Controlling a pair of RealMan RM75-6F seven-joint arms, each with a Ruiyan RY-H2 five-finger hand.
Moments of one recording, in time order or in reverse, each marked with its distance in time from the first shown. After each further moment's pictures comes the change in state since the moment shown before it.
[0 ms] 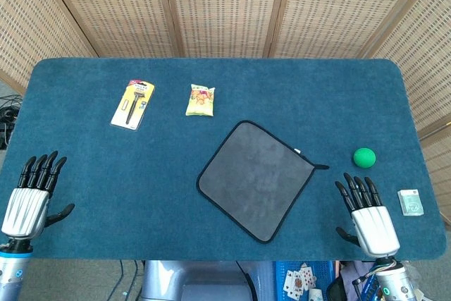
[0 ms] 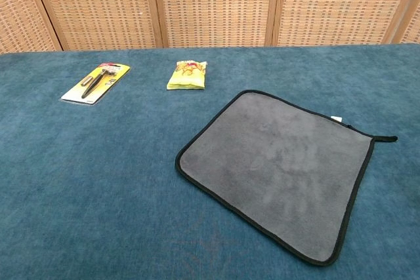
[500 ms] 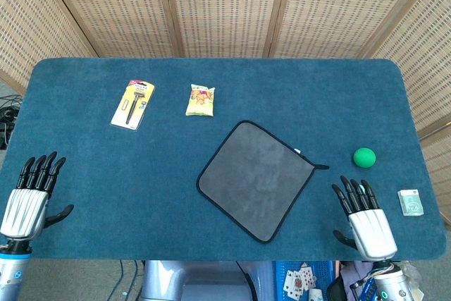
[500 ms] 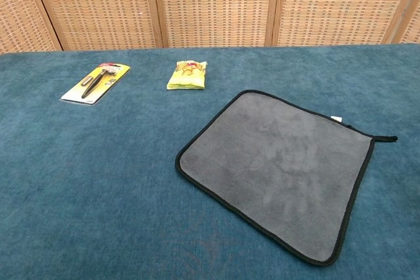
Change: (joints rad) left arm 0.003 0.012 0.000 -0.021 -0.004 0.000 0.004; right arm -0.012 -0.003 -0.016 -0.036 -0.018 0.007 -0.030
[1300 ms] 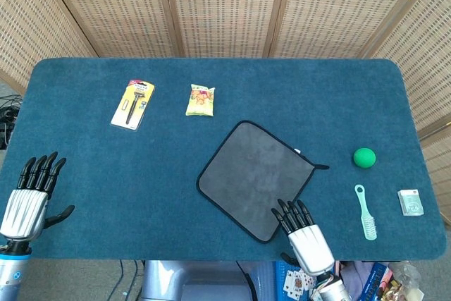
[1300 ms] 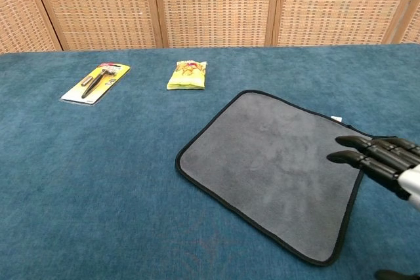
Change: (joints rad) left arm 0.001 0.007 0.004 -0.005 0.013 0.004 -0.020; right arm 0.010 -0.261 -0.067 -0.058 -0.025 -0.166 -0.201
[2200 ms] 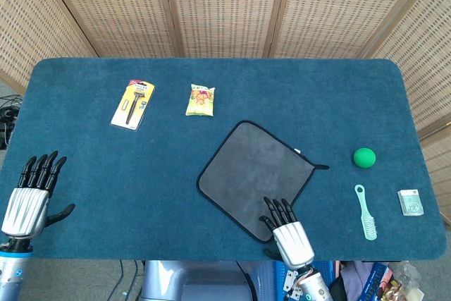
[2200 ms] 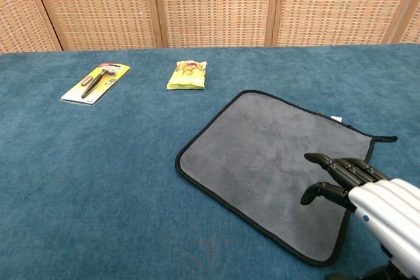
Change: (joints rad) left arm -0.005 -0.009 -0.007 0.009 -0.016 -0.013 0.003; right arm 0.018 -0.218 0.019 0.249 0.033 0.001 0.132
